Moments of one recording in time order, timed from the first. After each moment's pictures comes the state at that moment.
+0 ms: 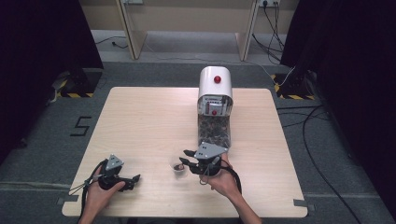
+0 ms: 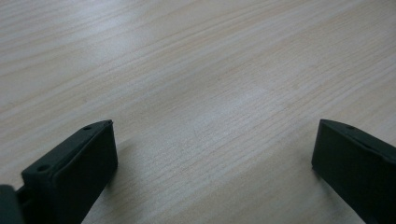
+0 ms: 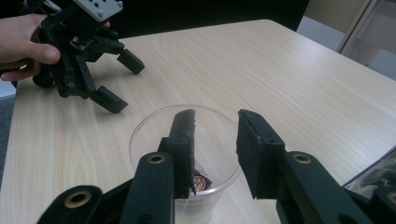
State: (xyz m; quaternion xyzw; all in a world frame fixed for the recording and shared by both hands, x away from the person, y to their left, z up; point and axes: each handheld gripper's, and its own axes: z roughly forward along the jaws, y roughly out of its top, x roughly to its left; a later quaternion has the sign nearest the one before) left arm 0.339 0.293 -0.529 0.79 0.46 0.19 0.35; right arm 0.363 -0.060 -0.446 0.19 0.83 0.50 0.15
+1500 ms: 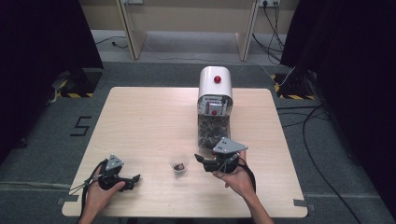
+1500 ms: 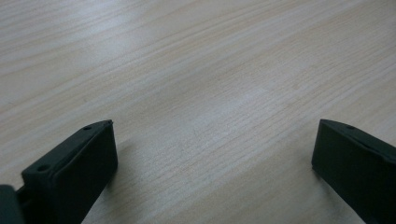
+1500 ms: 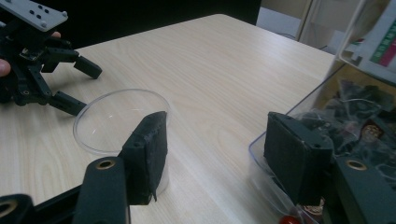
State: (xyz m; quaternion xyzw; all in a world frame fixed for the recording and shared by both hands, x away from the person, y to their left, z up) left arm 0.339 0.293 -0.529 0.79 0.46 0.19 0.35; right arm 0.368 -0.108 -0.441 0.27 0.80 0.50 0.18
